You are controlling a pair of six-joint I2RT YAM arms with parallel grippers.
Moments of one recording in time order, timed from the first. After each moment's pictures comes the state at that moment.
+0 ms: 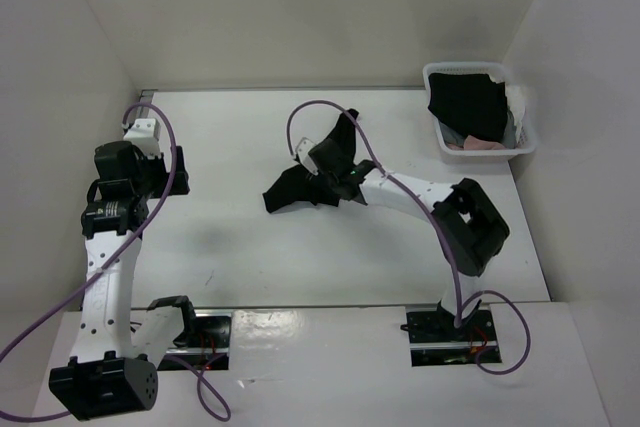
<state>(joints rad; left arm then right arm) 0.19 0.90 0.97 -0.62 0.08 0.05 0.75 1.77 1.20 -0.29 0.38 -0.40</state>
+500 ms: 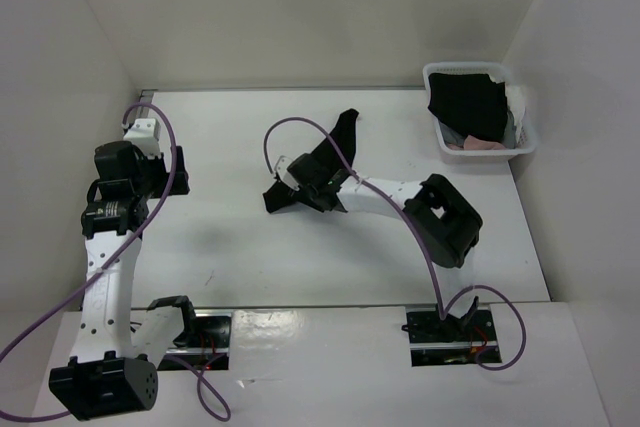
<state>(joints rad) 0.19 0.90 0.97 -0.62 0.08 0.05 0.85 1.93 1.28 -0.27 0.34 -0.40</state>
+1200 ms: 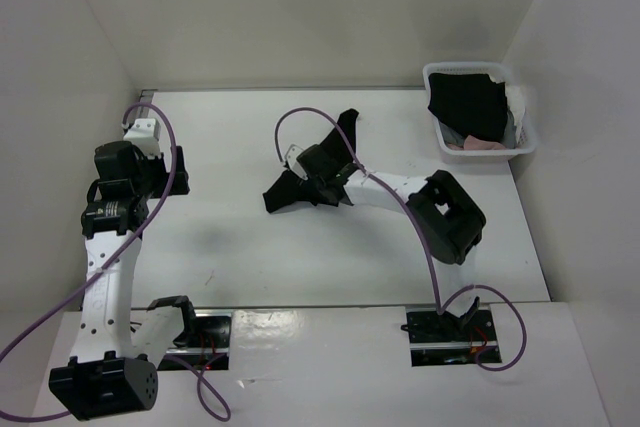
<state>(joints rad) 0.19 0.90 0.97 -0.62 0.08 0.05 0.78 1.93 1.27 -0.23 0.38 -0.42</state>
